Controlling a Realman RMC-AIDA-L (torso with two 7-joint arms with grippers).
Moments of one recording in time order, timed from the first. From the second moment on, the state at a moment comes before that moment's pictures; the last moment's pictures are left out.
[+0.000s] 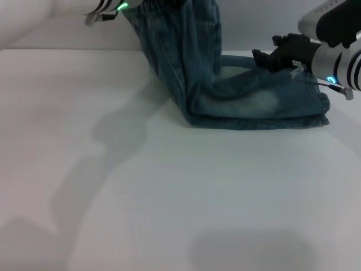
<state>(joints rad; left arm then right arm) -0.78 -2.07 1.55 1.19 2.57 0.65 -2.48 0.84 2.08 -0.95 -0.42 -1.77 -0.50 1.31</state>
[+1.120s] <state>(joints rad) -0.79 -2.07 1.57 1.35 2.58 0.74 -2.48 0.91 2.09 -1.45 -0.39 -1.37 -0.50 1.32</state>
